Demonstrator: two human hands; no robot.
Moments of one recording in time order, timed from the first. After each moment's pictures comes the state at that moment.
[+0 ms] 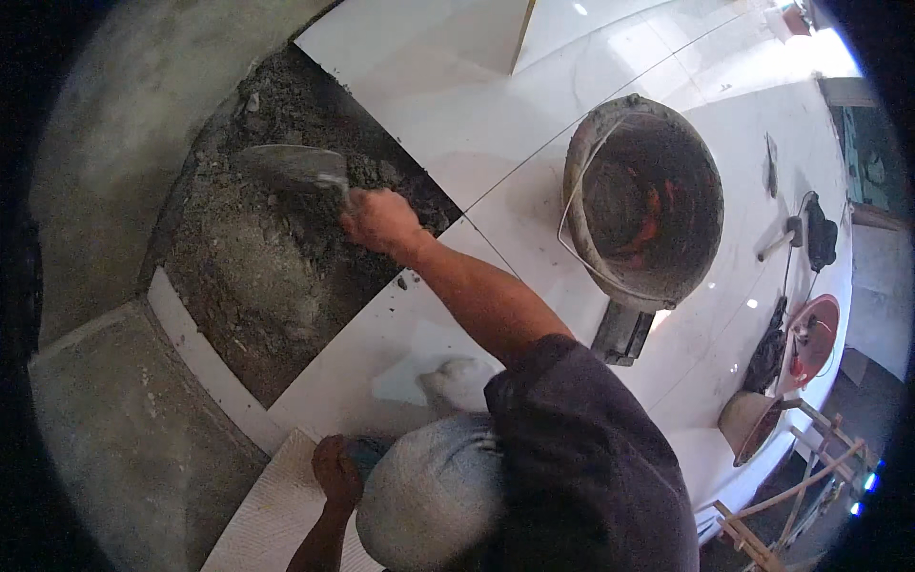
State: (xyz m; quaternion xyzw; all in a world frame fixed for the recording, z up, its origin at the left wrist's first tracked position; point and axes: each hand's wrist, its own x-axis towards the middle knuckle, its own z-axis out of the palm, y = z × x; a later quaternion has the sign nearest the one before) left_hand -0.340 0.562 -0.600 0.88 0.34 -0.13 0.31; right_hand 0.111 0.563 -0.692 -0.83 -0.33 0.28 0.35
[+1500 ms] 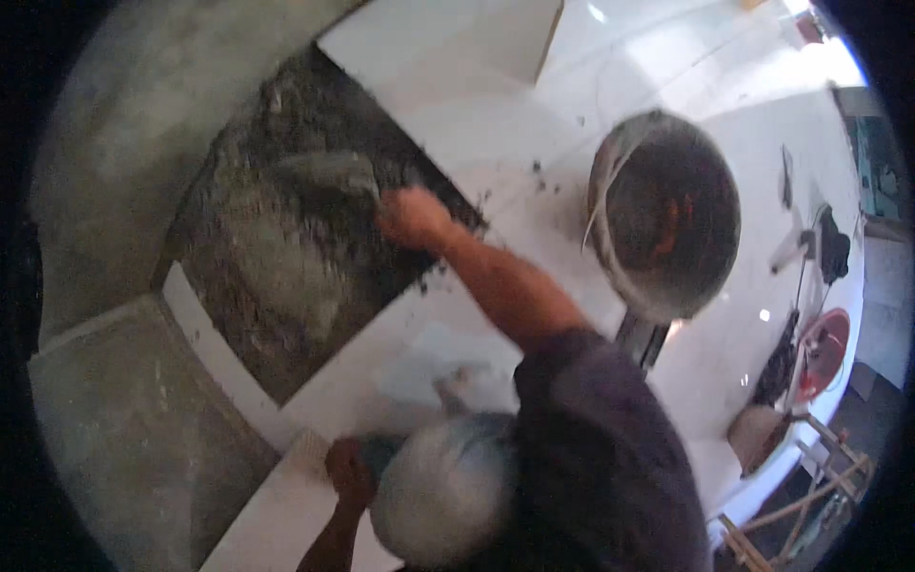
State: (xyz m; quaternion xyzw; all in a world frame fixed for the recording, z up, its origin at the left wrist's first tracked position) left_hand -0.342 0.563 -0.608 0.84 0.37 -0.17 0.35; right_hand 0.145 0.567 -0.705 -0.83 -0.40 0.26 0.28
